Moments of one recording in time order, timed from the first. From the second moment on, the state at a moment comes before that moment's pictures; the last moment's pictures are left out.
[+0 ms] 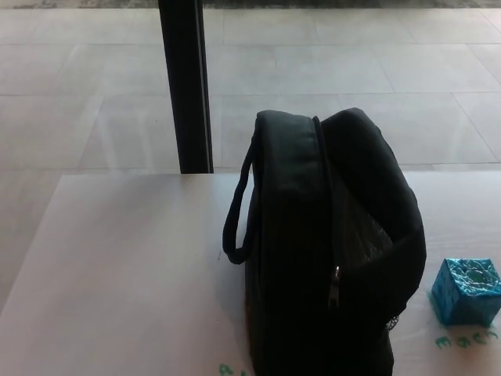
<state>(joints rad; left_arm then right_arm) -0.03 0.62 0.21 0.78 -0.08 0.12 -0.38 0.17 -0.65 -0.36 0.68 0.09 -0.04 0.36</state>
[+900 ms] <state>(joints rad) -0.01 0.65 0.25 0.74 -0.14 0.17 -0.54 -0.23 -0.76 -0.65 0.33 0.30 0.17 0.31</state>
